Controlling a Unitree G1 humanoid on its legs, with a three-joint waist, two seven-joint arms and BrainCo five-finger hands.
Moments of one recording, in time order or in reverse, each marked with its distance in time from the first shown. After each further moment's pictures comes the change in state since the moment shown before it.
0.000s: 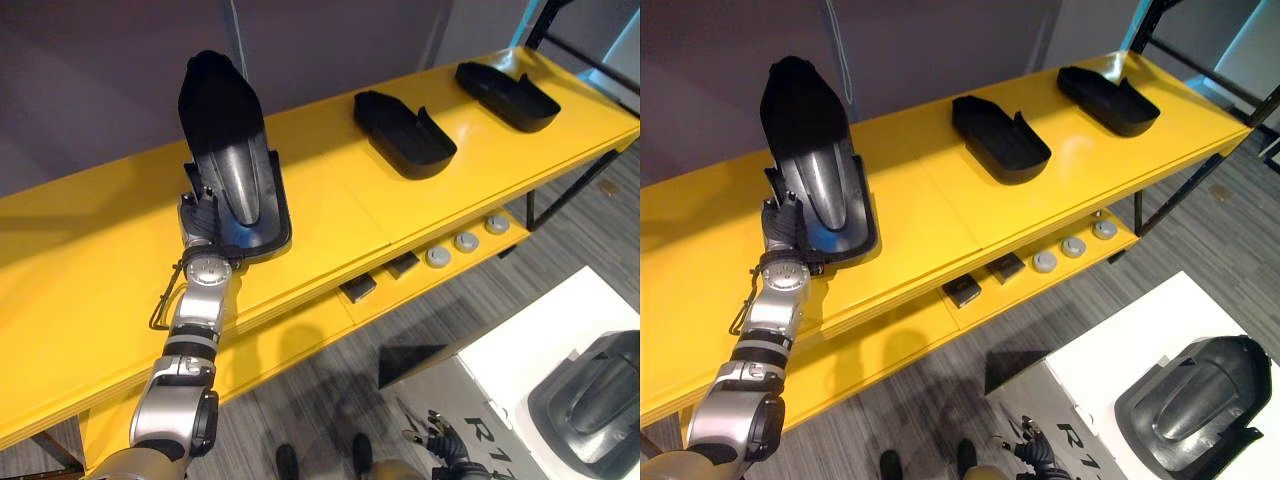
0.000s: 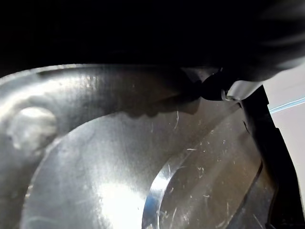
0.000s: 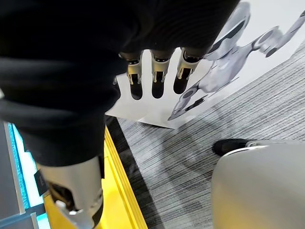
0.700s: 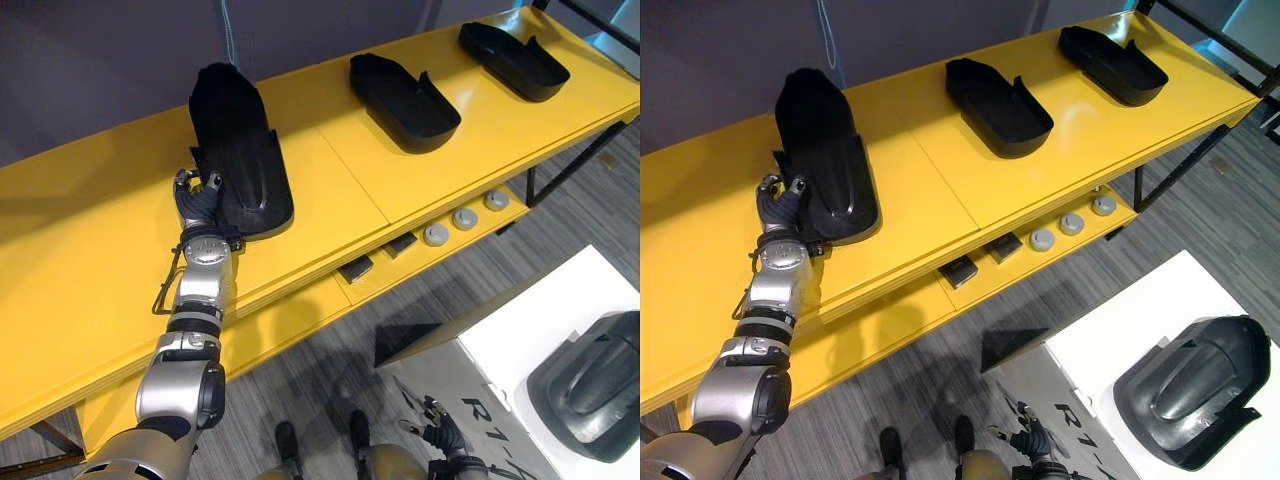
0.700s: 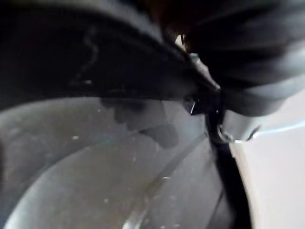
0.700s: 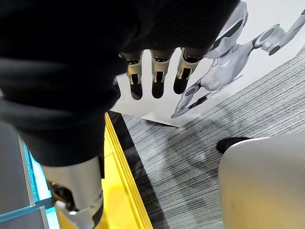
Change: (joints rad) left arm -0.107 -0.024 0.076 0.089 -0.092 0.000 0.016; right arm 0.039 0.006 0.023 -0.092 0.004 -0.031 -0.008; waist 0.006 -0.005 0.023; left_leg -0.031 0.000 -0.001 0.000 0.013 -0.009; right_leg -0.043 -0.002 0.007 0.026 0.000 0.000
